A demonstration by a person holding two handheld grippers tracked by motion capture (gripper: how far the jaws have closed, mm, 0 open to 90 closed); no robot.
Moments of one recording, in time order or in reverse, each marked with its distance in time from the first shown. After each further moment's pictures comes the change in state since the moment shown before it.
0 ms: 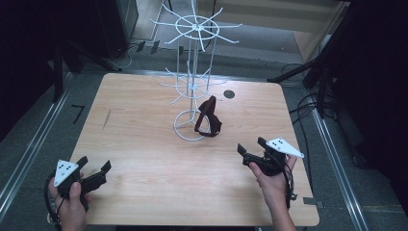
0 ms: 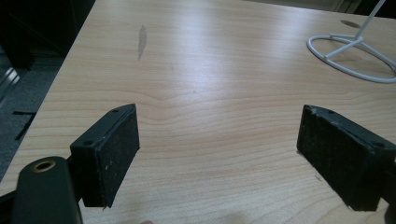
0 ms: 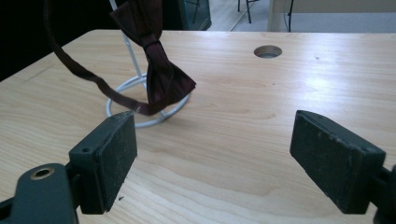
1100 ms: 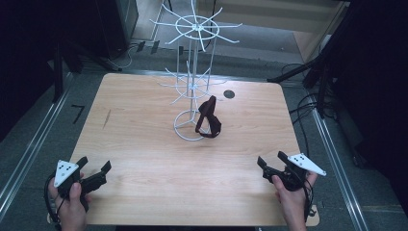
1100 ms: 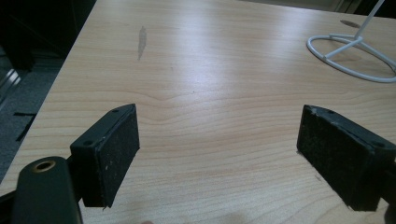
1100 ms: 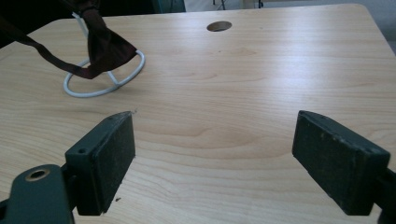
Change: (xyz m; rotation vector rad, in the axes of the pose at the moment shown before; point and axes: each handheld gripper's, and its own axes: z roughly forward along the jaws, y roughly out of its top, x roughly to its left) left arm -0.001 -0.001 -0.001 -0.004 -0.001 0.004; right arm -0.046 -0.037 -0.040 0.010 -0.083 0.043
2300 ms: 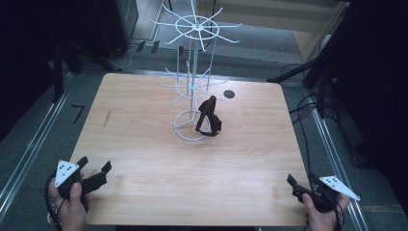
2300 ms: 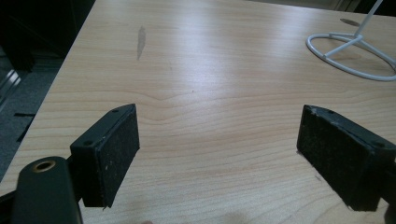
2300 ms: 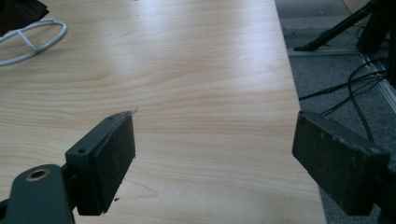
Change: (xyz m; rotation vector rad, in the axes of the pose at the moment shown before) left arm -0.001 0.000 0.000 0.001 0.001 0.003; right arm -0.071 -0.047 -0.057 0.029 -0.154 0.065
